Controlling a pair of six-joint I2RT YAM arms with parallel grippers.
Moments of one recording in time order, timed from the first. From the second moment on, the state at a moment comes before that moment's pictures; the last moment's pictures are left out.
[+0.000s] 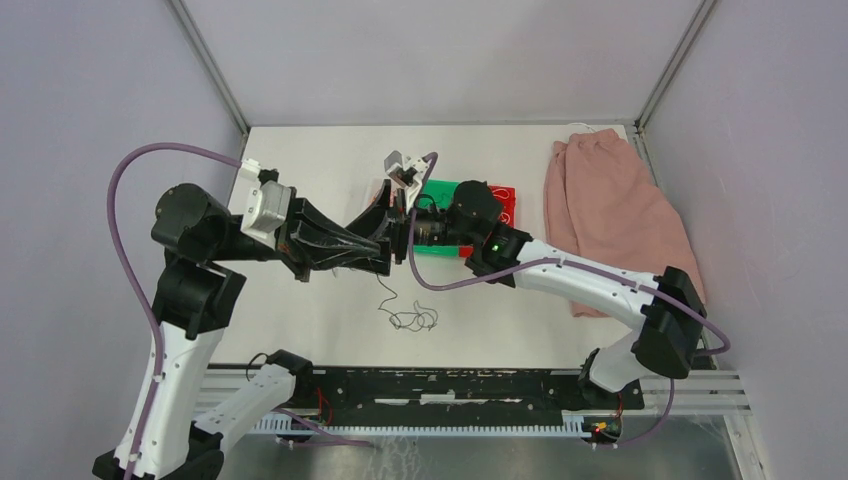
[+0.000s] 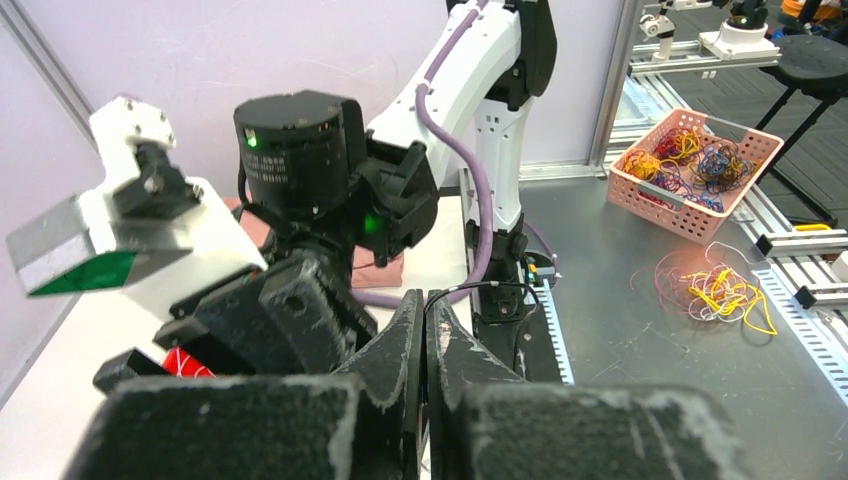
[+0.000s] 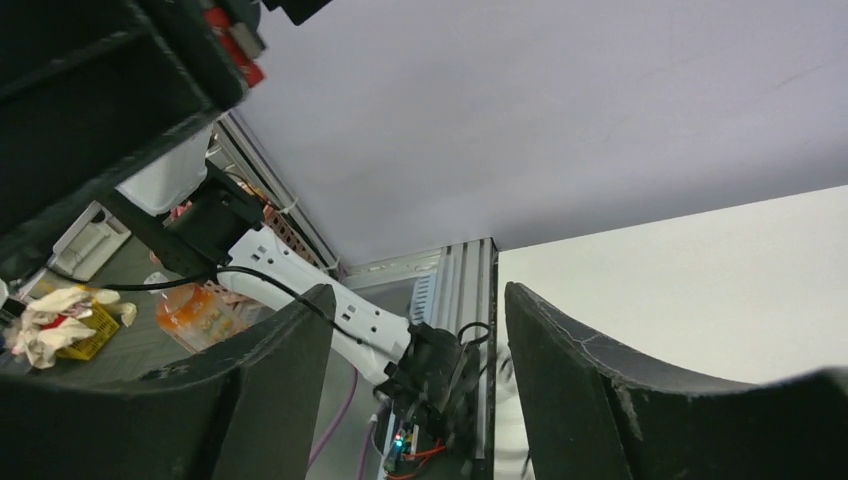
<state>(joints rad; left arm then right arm) -0.37 0.83 1.34 -0.31 1.22 -0.10 1.01 1.50 1.26 0.47 -0.60 0.49</state>
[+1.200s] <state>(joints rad) -0.37 0.83 1.37 -0.33 1.24 -0.09 0.99 1.27 1.10 0.48 -0.64 0.43</state>
